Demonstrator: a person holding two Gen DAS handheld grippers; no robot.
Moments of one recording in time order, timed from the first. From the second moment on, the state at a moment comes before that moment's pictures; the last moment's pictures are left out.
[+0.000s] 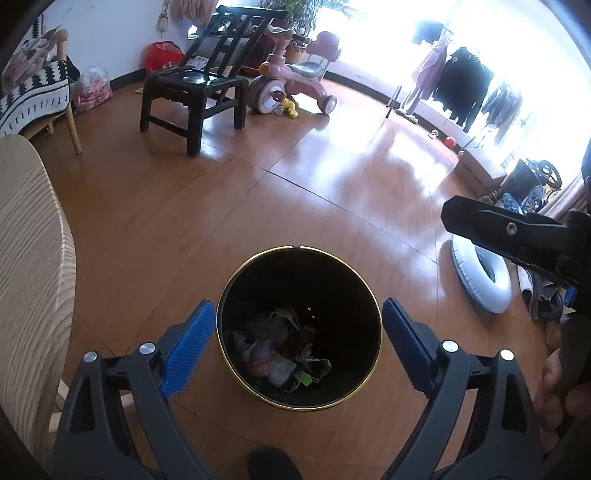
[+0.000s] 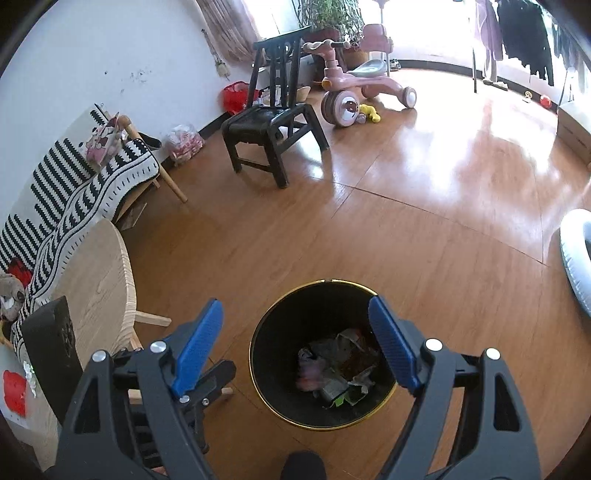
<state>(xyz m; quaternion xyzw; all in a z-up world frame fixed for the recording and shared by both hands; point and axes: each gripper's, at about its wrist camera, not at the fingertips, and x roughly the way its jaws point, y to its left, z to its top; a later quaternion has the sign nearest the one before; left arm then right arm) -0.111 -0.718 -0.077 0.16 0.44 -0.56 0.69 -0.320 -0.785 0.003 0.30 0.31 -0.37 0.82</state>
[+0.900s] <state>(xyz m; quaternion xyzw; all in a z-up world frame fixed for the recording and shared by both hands) 0.032 -0.490 0.007 0.12 0.38 -0.42 0.82 -0.120 -0.640 0.066 0.21 0.33 -0.21 0.90</state>
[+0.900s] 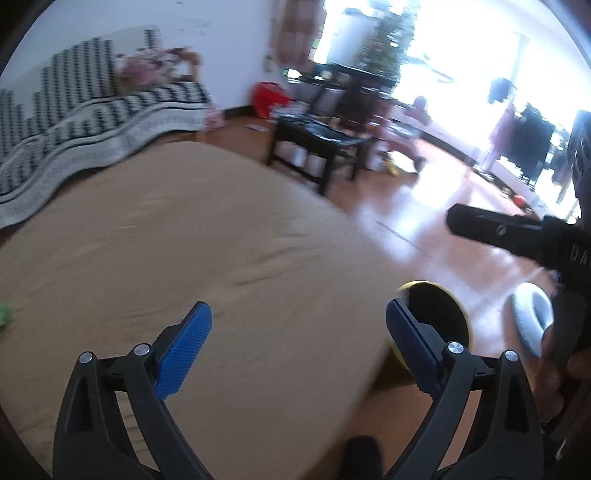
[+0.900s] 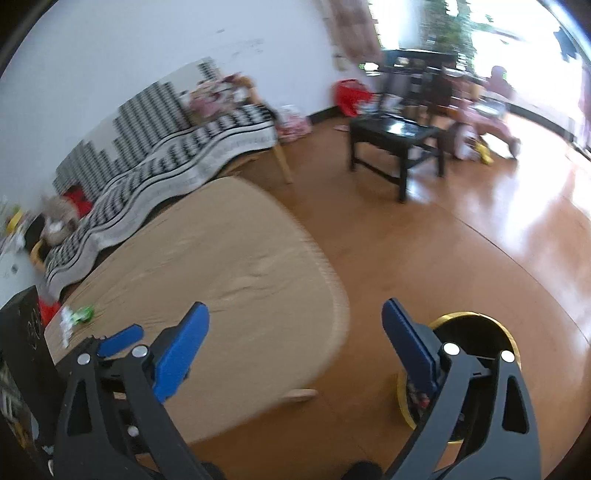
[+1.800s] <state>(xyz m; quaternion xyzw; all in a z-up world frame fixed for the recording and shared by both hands) 0.238 -0.122 -0.030 0.08 0.41 -0.15 0.89 0.193 -0.306 -0.005 0.01 0.44 0.11 0.89</state>
